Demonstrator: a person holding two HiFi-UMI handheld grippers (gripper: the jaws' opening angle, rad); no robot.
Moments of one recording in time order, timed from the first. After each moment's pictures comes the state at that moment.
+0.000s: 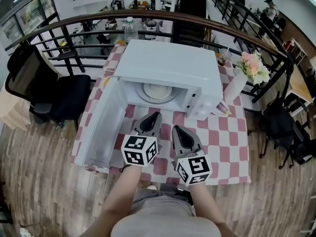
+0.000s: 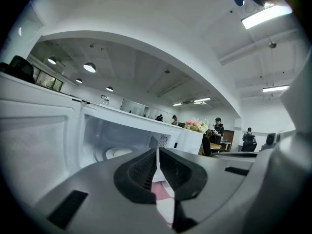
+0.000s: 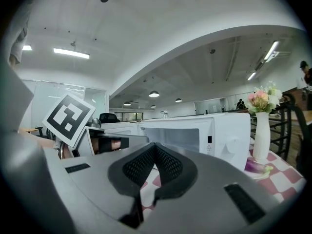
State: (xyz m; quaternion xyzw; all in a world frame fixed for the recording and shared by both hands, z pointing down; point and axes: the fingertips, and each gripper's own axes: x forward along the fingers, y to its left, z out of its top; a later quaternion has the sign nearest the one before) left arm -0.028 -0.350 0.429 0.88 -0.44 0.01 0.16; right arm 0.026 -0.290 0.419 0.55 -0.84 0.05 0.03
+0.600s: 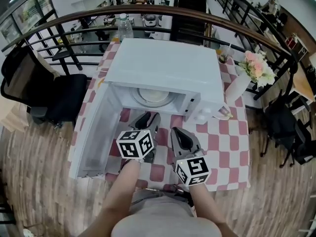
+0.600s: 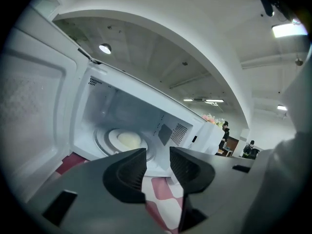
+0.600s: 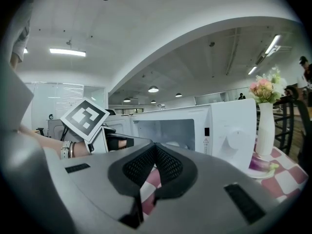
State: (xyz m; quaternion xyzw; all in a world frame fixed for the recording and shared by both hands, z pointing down) left arm -0.022 -0.406 0.485 0.85 -0.45 0.02 0.28; right arm 0.044 -0.328 0.448 0.54 -0.84 0.08 0.04
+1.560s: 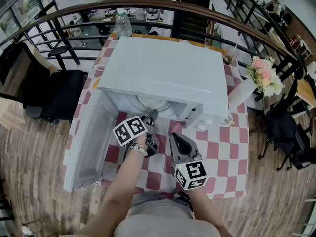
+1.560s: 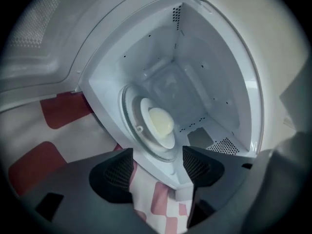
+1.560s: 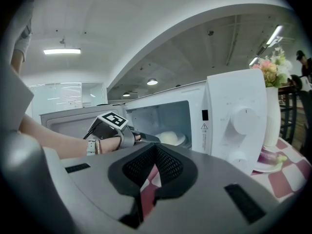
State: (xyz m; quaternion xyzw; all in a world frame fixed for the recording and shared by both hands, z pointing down) left arm -0.028 -0.477 0.578 0.70 -0.47 -0.06 0.54; right arm 0.054 -0.361 0.487 0.53 -0.84 0.12 0.07
